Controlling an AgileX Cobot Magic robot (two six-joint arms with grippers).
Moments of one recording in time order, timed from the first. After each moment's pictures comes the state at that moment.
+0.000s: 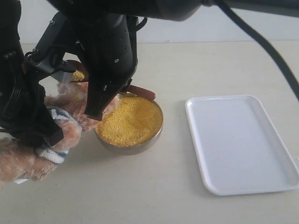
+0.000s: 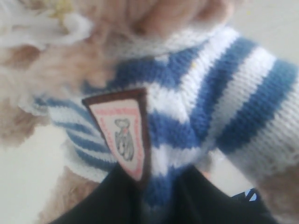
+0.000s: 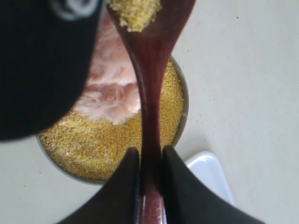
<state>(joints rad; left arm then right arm) -0.50 1.56 -1.06 0.08 1.25 0.02 1.02 1.97 -1.77 -0.37 1.22 -0.18</state>
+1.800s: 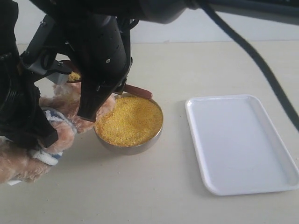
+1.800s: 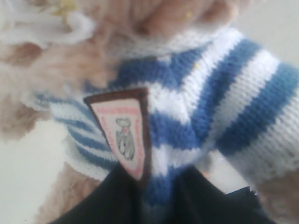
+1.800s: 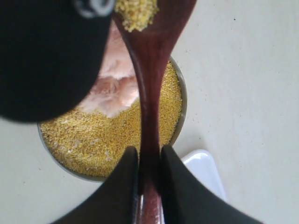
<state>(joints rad) -0.50 1.55 -1.05 0.10 1.27 0.01 1.05 1.99 -1.82 -0.40 1.27 -0.16</state>
